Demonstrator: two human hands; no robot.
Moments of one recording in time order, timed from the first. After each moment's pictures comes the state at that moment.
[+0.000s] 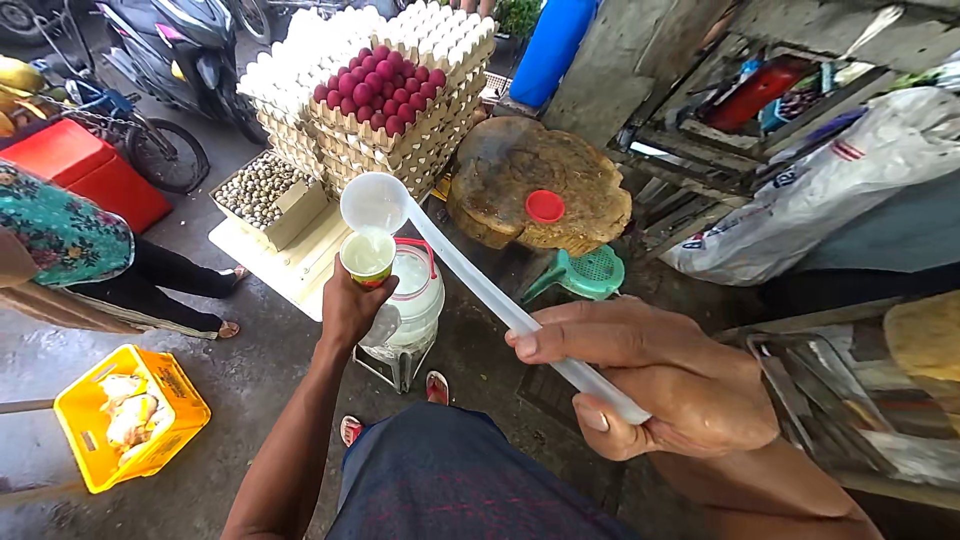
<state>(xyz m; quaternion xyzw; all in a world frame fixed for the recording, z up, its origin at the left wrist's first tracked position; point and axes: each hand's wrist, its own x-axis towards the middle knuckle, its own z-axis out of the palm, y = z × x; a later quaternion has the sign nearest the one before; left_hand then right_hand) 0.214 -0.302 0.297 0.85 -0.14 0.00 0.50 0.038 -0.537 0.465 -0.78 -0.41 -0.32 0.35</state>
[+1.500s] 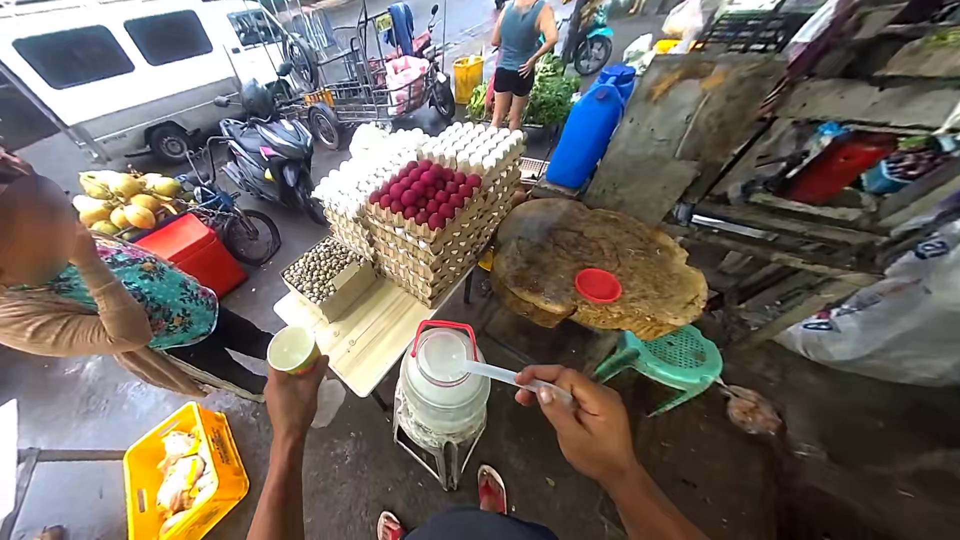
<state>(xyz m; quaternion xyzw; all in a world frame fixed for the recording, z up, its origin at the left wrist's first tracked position) 0.253 -0.168 0.287 0.87 0.03 0.20 0.45 0.093 -0.548 0.345 -0.77 -0.10 -0.29 0.55</state>
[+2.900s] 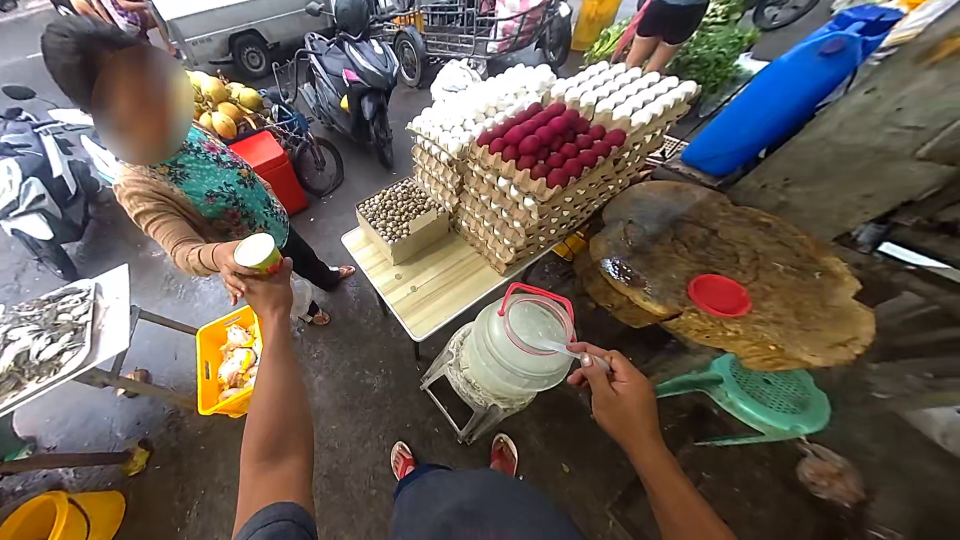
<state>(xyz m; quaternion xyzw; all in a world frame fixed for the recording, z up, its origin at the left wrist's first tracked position) 0.331 0.044 0.256 0.85 0.30 0.28 0.34 0.121 -0.497 0.264 -0.86 0.07 -0.16 0.49</state>
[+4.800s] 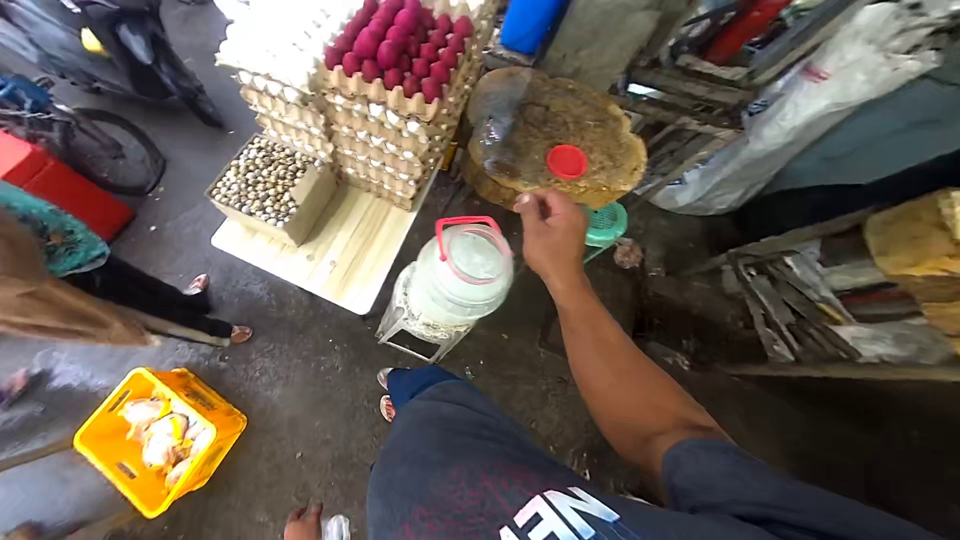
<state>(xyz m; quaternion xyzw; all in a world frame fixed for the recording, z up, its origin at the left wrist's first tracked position) 0.015 0.131 -0.011 0.84 0.32 -0.36 0.26 0.219 -0.453 0.331 -0.89 0.26 -0.25 0.28</state>
